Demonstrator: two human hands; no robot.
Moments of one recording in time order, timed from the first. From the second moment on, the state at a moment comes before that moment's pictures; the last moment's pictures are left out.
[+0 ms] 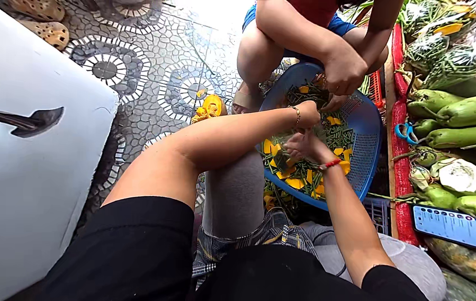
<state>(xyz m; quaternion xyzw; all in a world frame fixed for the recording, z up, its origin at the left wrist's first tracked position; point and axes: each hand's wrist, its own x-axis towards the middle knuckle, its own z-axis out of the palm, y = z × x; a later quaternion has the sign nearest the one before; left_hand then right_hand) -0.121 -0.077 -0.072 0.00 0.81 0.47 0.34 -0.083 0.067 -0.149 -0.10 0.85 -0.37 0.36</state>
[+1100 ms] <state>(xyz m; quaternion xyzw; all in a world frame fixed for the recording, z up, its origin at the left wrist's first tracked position) -0.129 -0.013 -0.074 0.11 0.84 0.38 0.37 -0.018 0.007 -0.234 -0.17 0.91 -0.22 0.31</state>
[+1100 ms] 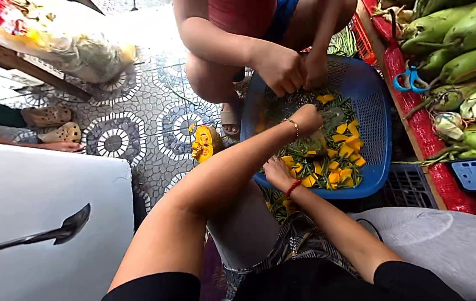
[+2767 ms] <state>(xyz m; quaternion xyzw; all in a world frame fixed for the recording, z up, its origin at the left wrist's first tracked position) -0.110 -0.028 -0.065 0.08 0.82 0.47 0.33 -0.111 0.117 -0.128 0.23 0.69 -0.60 0.33</state>
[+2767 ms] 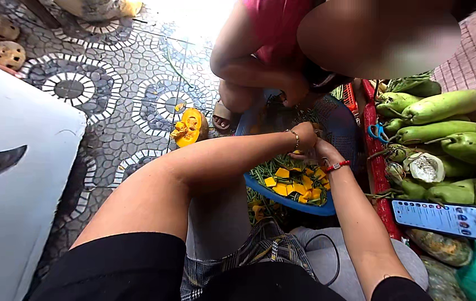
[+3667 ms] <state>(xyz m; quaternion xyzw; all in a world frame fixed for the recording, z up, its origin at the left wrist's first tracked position) -0.116 -0.032 -0.062 0.20 0.84 0.37 0.34 -0.108 0.125 -0.179 -0.05 0.96 -0.19 0.21</state>
